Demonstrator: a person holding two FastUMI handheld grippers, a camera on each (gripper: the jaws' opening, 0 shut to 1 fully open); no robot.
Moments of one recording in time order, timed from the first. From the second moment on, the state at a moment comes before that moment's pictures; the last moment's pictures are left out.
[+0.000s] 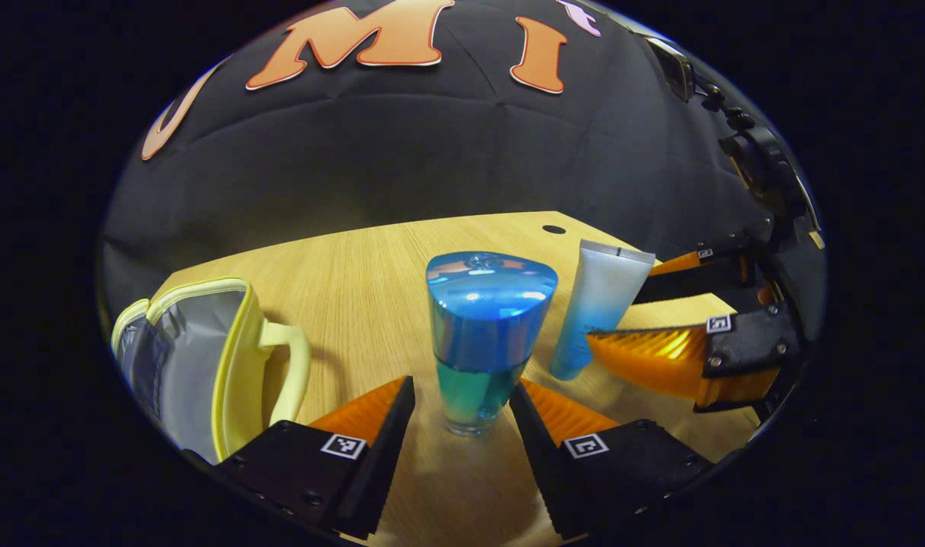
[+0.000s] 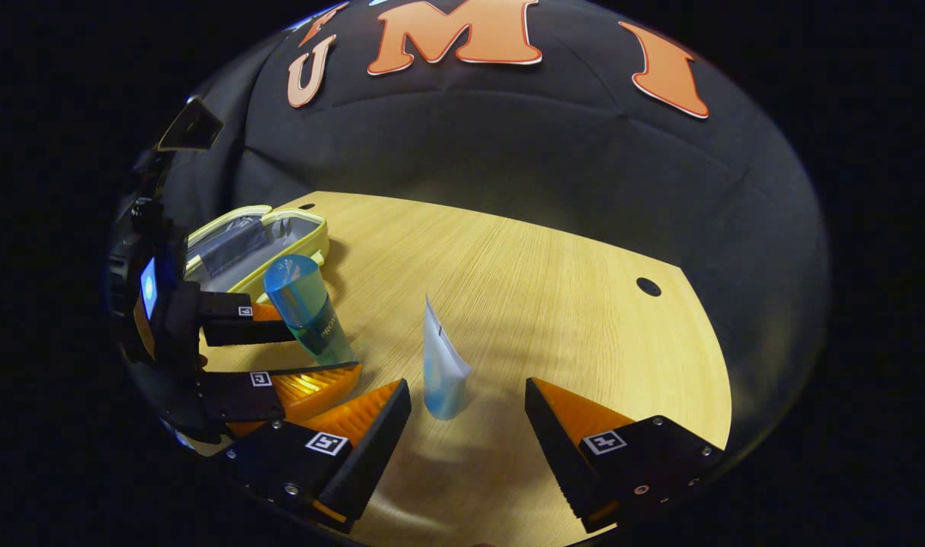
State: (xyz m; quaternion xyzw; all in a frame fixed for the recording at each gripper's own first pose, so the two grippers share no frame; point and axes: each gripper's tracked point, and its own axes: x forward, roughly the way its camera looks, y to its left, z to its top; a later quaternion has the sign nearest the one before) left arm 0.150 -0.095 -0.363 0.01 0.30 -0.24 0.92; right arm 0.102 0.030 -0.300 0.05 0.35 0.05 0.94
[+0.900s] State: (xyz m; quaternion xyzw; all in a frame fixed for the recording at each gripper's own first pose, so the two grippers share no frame) left arm 0.162 -0.044 -0.265 -0.01 0.26 -0.21 0.94; right arm 0.114 0.064 -0.317 0.13 0.39 0.06 0.91
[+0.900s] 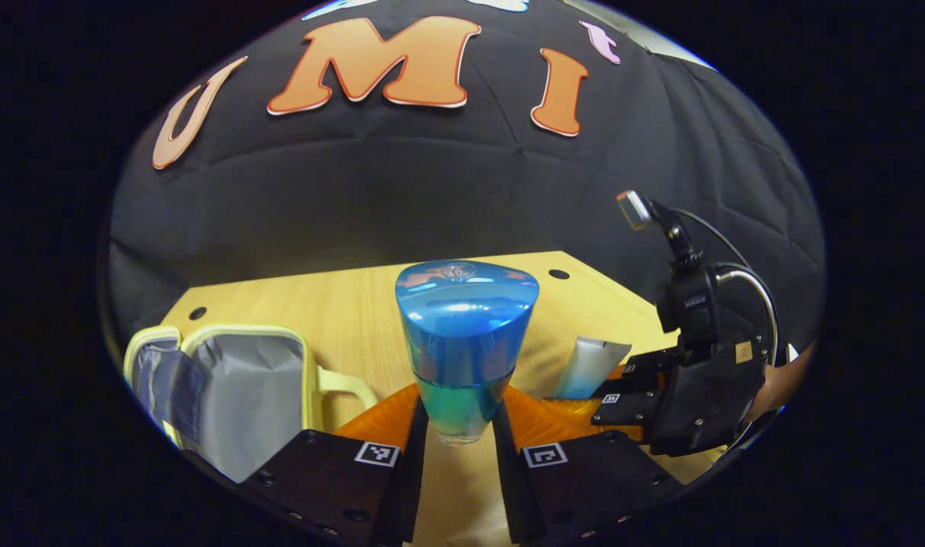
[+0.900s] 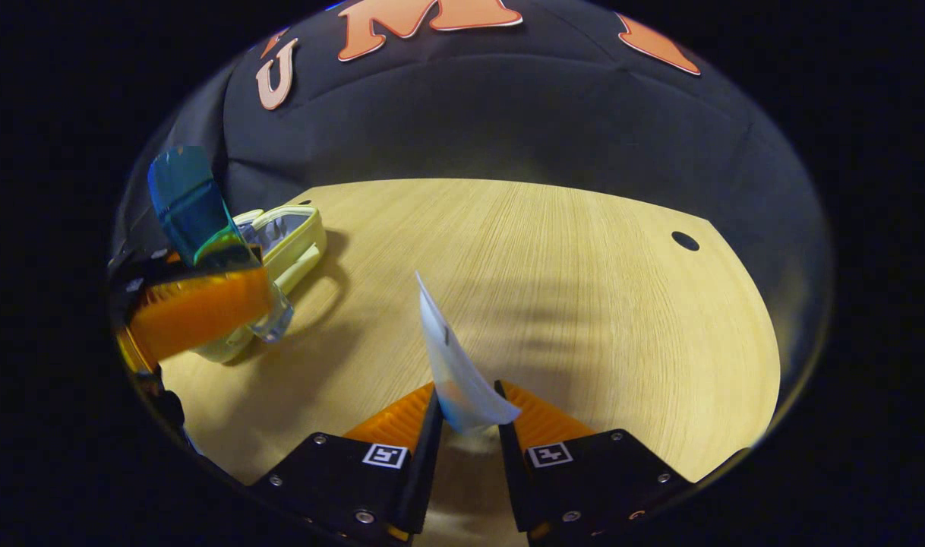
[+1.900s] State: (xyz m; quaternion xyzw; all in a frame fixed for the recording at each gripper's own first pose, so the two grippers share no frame) left arm 0.142 0.207 -0.298 -0.01 0.39 -0.12 0.91; right arm 0.151 0.248 -0.183 0.14 0.35 0.14 0.92
